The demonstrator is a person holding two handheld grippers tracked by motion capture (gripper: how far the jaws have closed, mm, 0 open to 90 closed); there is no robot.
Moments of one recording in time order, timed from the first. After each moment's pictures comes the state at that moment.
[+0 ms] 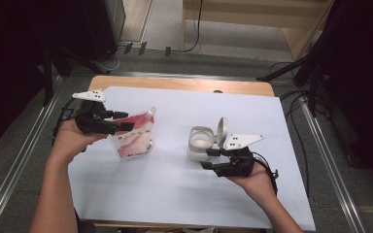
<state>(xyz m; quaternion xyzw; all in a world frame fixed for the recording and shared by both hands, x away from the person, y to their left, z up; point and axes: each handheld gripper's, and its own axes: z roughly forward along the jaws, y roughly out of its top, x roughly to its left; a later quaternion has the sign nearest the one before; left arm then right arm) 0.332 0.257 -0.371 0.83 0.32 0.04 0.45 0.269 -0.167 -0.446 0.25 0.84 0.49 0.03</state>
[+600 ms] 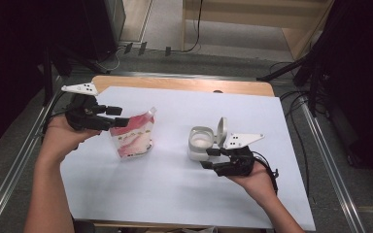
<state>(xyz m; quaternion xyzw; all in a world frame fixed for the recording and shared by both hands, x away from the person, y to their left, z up) 0.321 0.260 -0.338 0.83 0.34 0.05 0.44 0.271 -0.168 -0.445 0.25 0.84 0.49 0.02</state>
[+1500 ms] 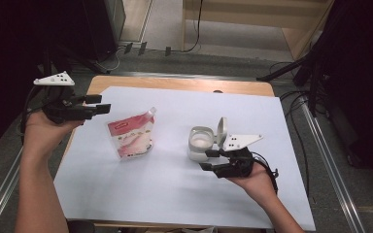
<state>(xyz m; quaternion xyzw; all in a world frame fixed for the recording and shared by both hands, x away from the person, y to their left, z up) 0.320 0.296 -0.324 0.80 0.39 0.13 0.44 0.267 -0.166 -0.442 0.23 0.84 0.48 0.02</state>
